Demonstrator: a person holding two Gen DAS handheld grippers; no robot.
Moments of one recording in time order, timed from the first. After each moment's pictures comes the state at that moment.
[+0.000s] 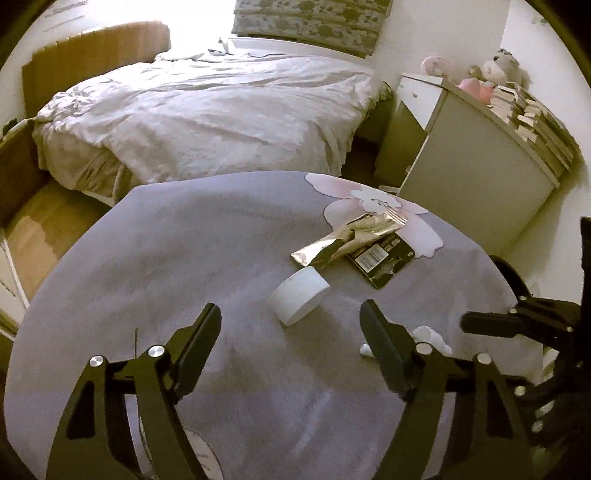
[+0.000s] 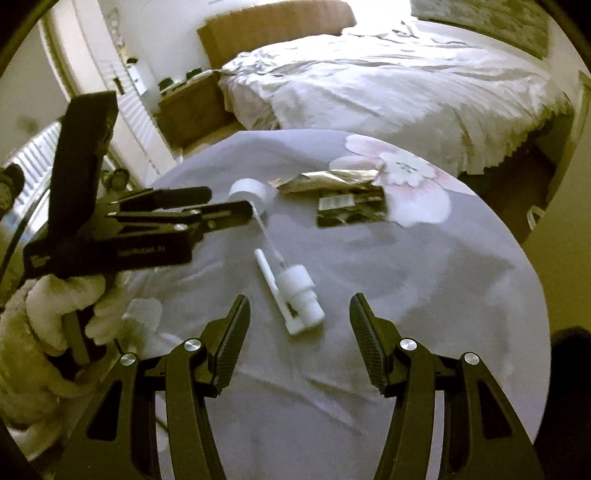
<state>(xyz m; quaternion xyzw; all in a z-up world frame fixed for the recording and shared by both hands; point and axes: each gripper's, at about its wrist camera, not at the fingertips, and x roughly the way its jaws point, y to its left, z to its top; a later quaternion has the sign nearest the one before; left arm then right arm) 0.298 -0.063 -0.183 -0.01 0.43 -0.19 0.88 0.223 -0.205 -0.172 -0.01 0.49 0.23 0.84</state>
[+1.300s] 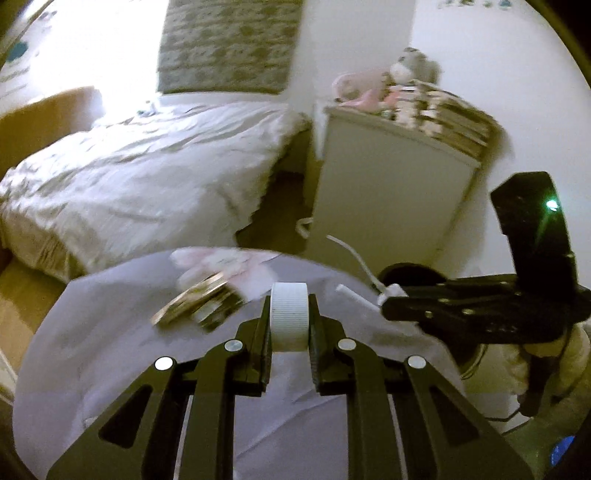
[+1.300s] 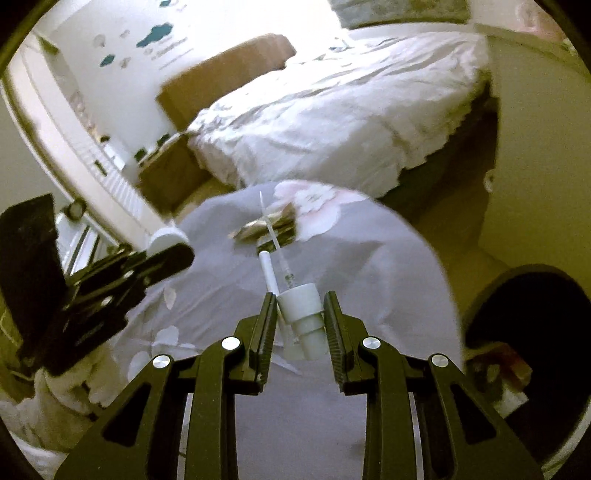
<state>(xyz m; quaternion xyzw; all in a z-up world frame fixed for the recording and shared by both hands) 0.212 -0.169 -0.095 0.04 0.33 -0.31 0.89 0.171 -0.344 -0.104 0.14 0.44 0.17 0.87</state>
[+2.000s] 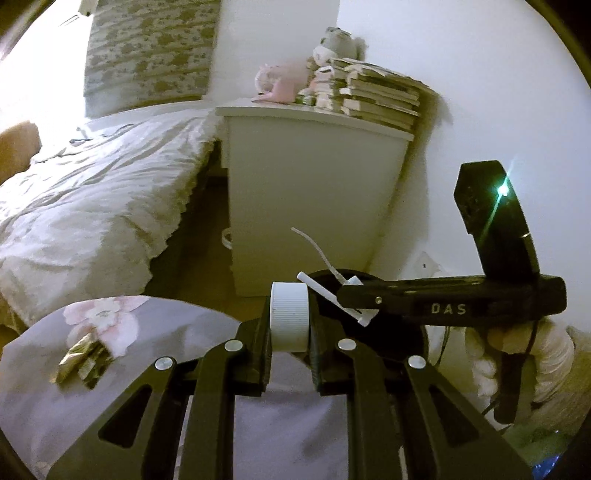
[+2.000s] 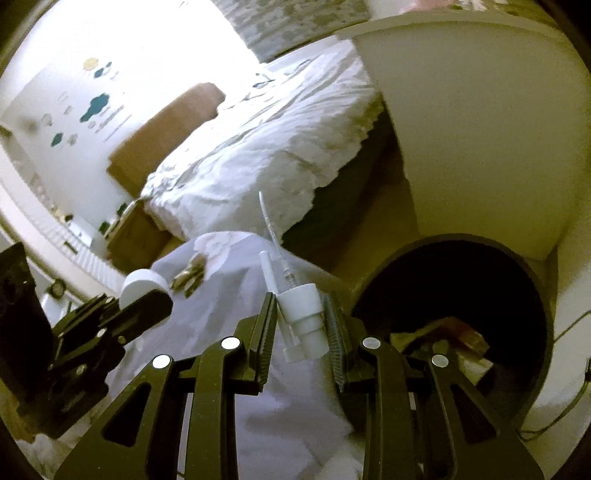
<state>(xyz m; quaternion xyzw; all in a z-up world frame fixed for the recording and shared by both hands) 0.187 -0.304 -0.088 0.09 0.32 -0.41 0.85 0.128 -0.484 -0.111 0.24 0.41 0.06 0.88</state>
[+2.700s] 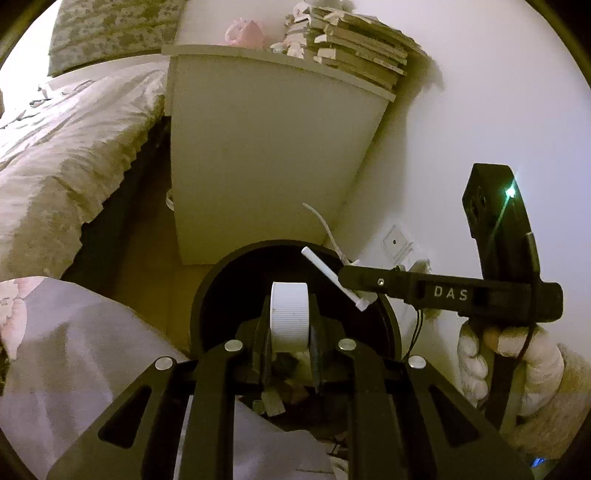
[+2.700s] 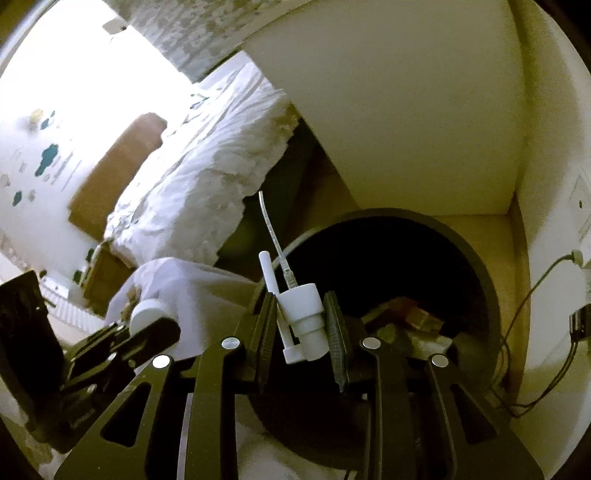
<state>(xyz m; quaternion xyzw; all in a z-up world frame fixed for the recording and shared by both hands) 0.201 -0.385 -0.149 0.07 0.40 -0.46 0.79 0.106 -0.571 -0.168 0.31 0.42 -0.03 0.85</state>
